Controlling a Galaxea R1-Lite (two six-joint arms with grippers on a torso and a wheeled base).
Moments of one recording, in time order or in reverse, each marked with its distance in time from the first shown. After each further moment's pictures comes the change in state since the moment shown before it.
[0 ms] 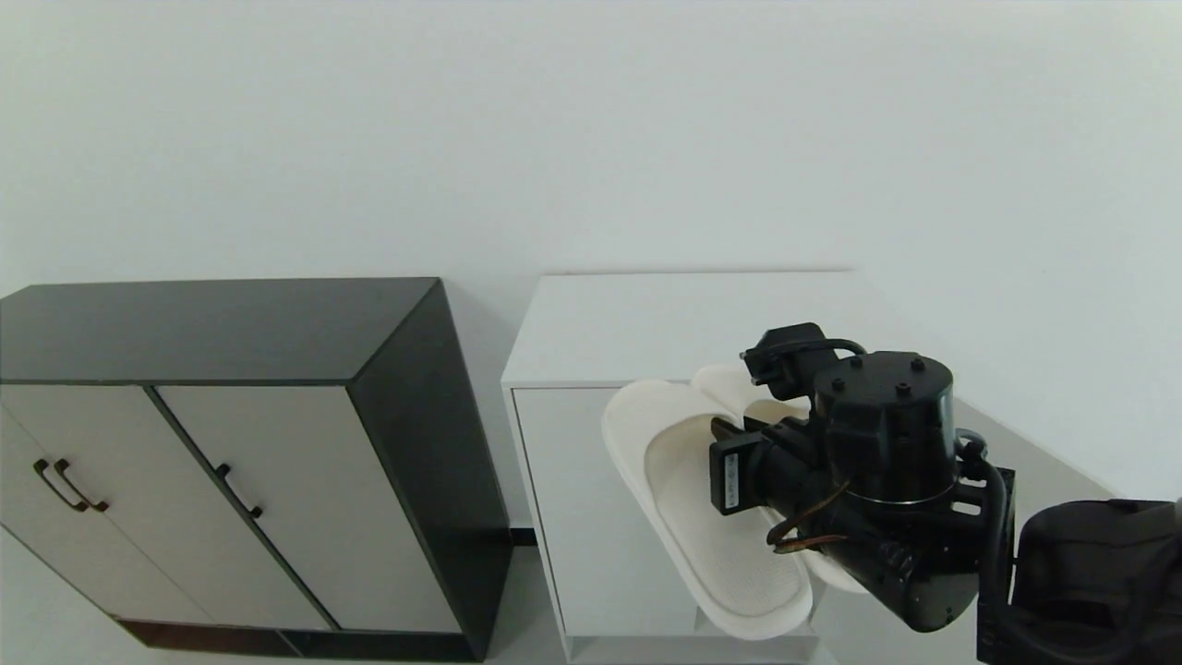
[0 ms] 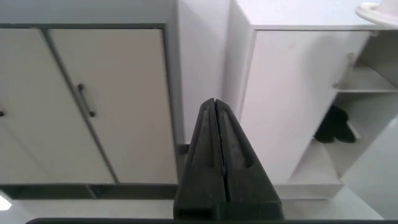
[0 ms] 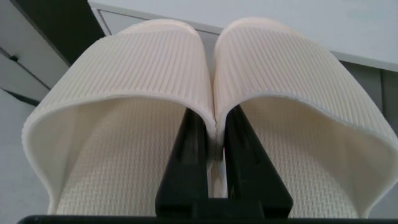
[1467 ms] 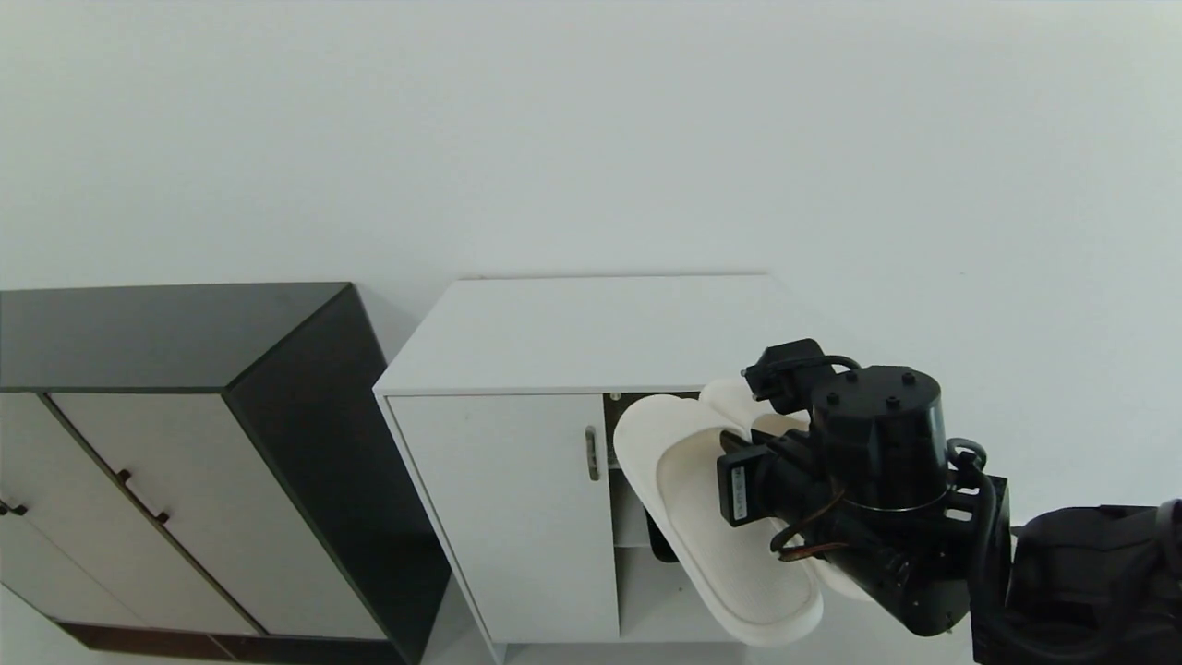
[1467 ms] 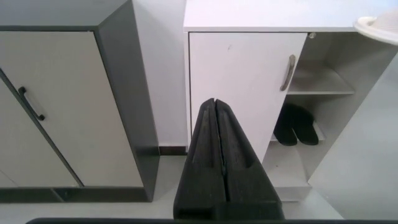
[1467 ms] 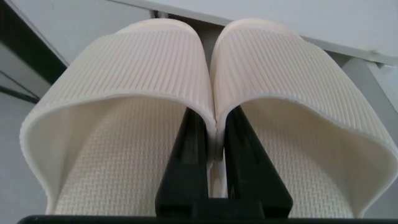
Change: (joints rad) left arm 0.000 0.000 0.000 0.000 -0.001 -0.001; right arm -0.027 0.012 0.033 -0.001 0.003 -0.022
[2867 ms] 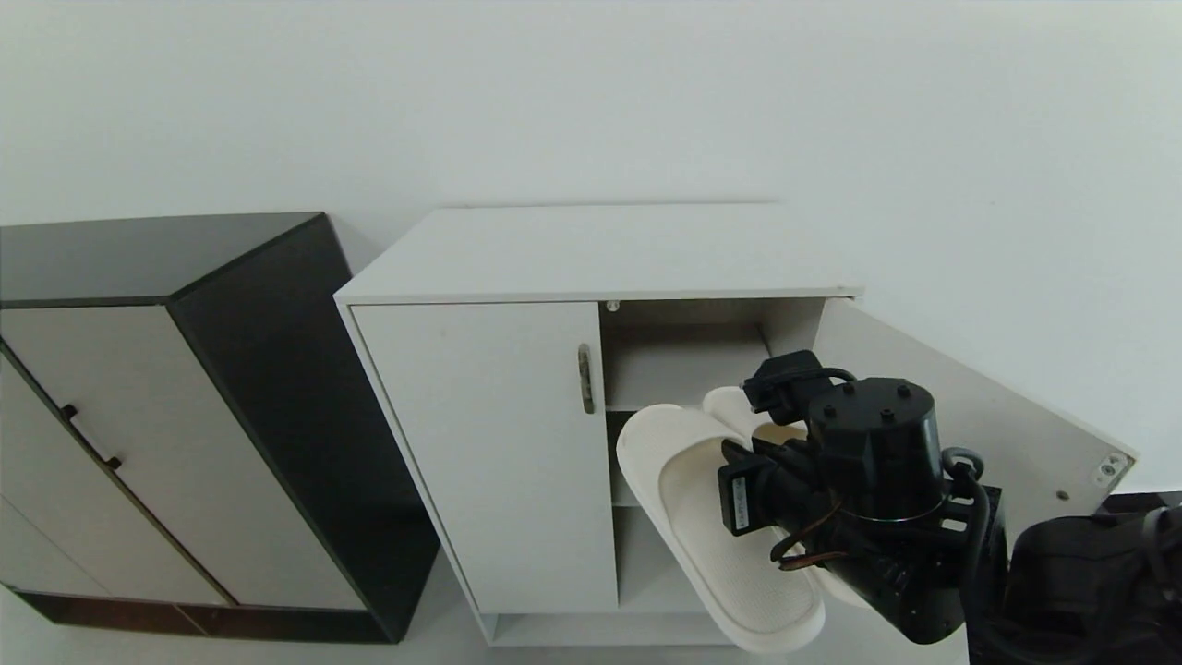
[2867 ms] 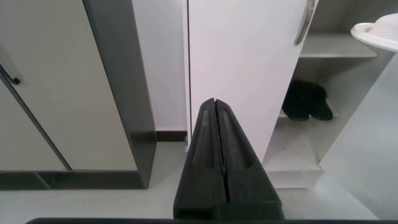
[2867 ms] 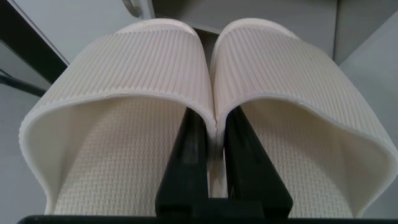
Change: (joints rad) left arm 0.000 0.000 0.000 0.000 0.001 0.000; right arm -0.008 0.013 0.025 -0.025 0.001 -0.008
